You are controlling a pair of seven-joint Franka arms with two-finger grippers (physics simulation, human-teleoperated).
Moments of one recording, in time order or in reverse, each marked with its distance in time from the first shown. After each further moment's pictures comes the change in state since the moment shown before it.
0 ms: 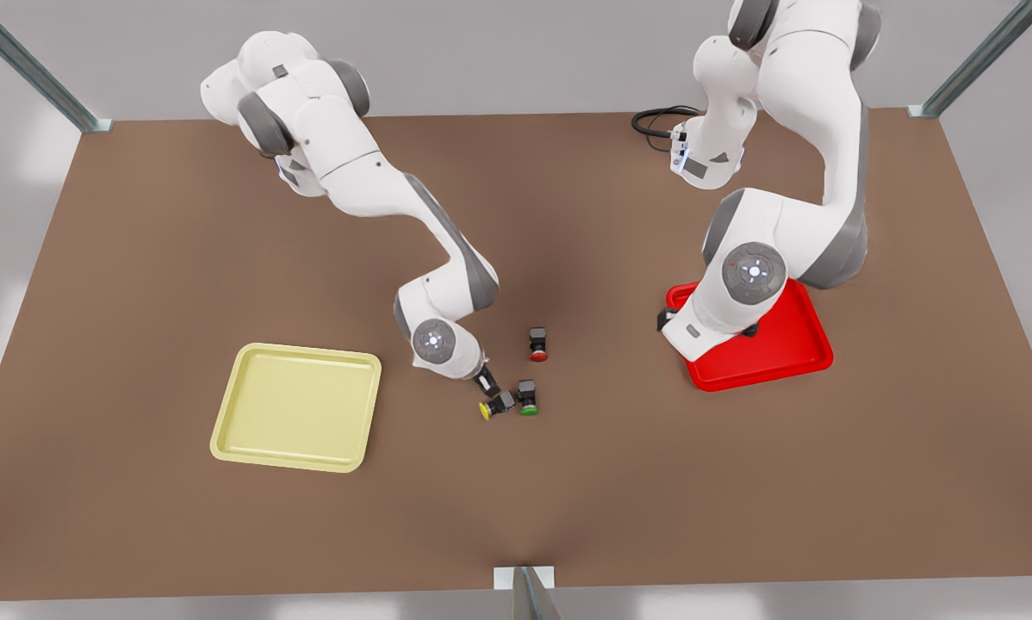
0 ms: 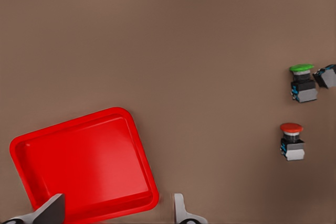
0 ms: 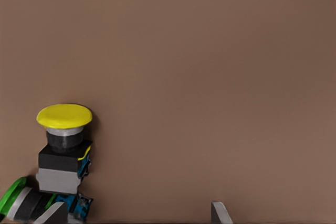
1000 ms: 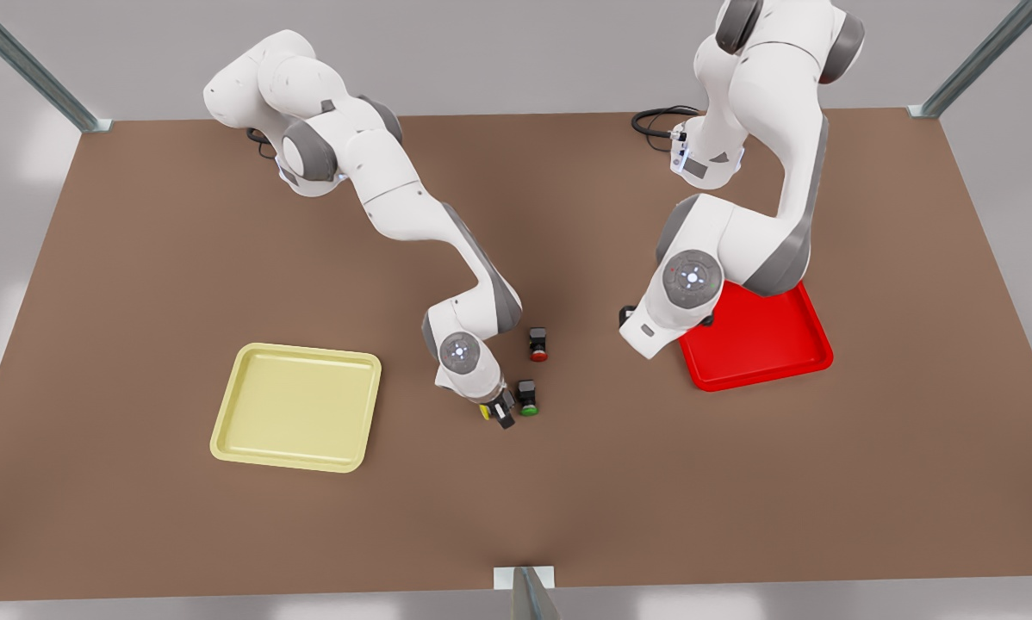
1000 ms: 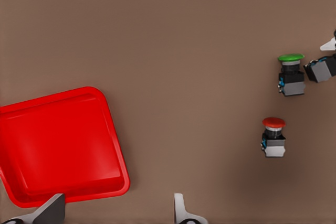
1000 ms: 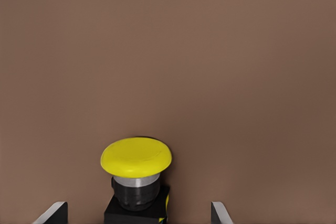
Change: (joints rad) left arm -0.055 0.045 -0.002 -0.005 -0.021 -0.017 -0.120; right arm 0.151 0.254 -0.250 0.222 0.178 0.102 0.065
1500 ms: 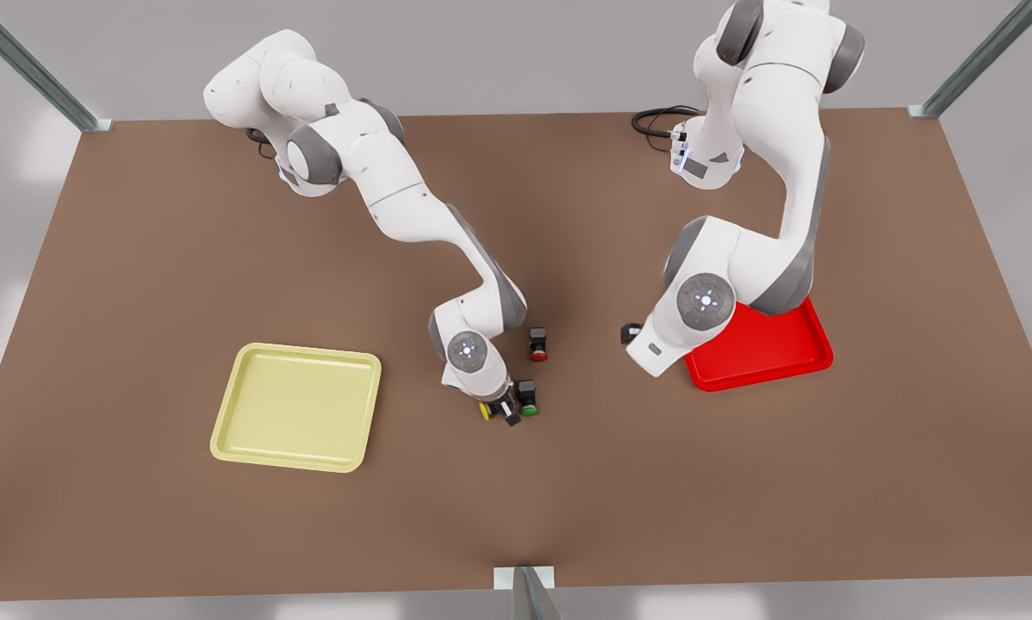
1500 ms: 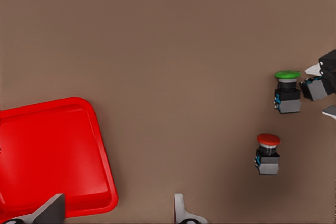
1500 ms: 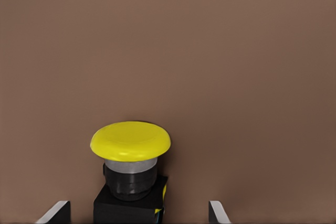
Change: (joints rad) left arm 0.030 0.047 0.000 -0.002 -0.047 0.080 0.008; right arm 0.006 0.029 0.011 0.029 0.000 0.001 -0.002
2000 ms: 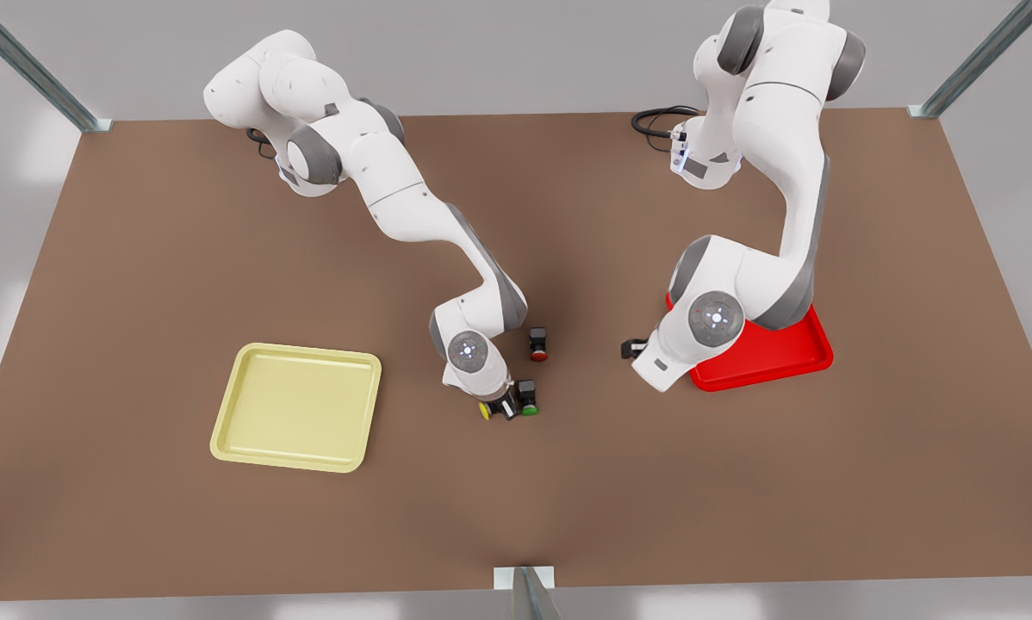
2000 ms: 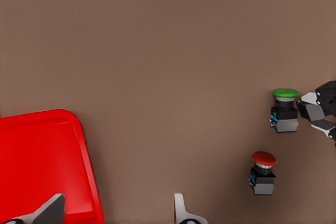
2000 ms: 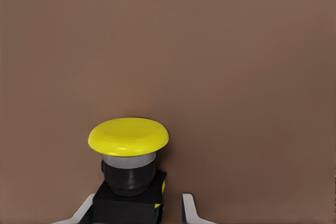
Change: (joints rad) left arm 0.028 0.036 0.002 -0.026 -0.036 0.100 0.006; right arm 0.000 -0.002 0.002 0.000 -0.001 -0.011 -0.015
